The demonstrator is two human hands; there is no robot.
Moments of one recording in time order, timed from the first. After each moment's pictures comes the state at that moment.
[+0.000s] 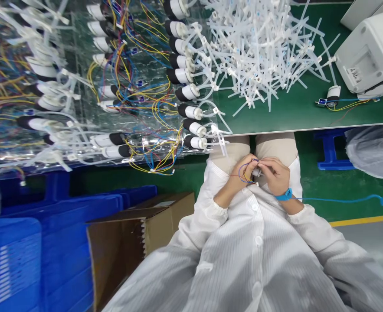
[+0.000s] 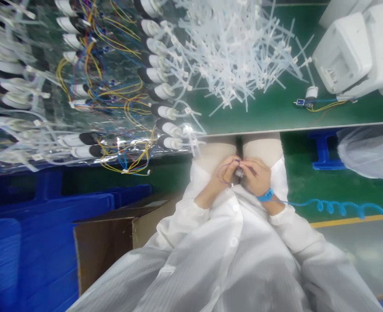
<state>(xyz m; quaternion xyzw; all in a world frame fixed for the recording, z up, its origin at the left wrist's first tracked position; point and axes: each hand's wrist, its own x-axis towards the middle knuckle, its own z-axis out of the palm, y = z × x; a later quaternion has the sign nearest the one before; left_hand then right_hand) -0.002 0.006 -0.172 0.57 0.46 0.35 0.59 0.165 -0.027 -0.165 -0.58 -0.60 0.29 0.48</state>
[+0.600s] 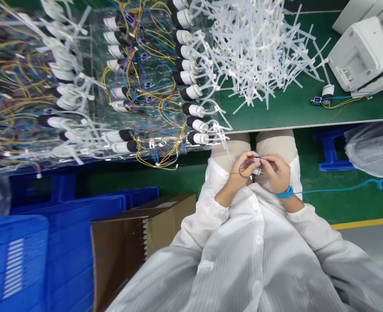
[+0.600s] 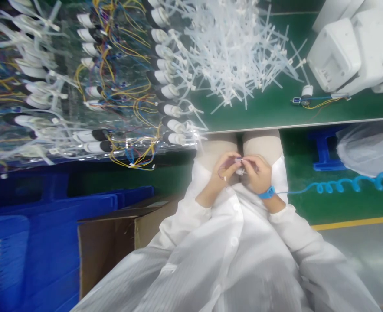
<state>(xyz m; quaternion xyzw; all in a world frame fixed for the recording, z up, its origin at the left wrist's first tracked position) 0.007 -0.003 -0.160 0.39 0.48 0.41 0.67 0.165 -0.033 -0.157 -0.60 -0.55 0.31 0.49</state>
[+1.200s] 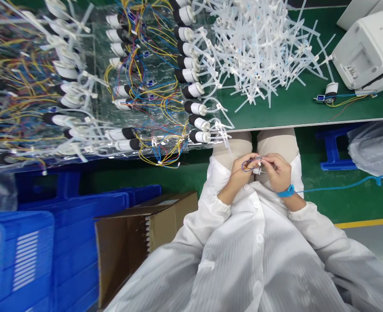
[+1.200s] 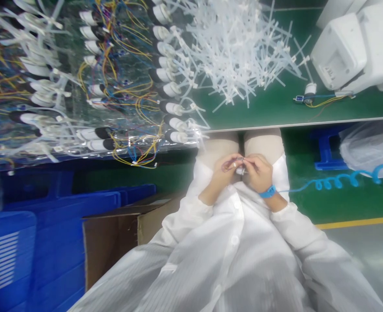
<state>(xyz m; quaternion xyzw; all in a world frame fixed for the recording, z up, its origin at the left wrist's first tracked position) 0.005 -0.005 -0.159 0.40 0.50 0.40 0.66 0.165 -0.032 -0.160 -0.60 -0.58 0.29 0.47</state>
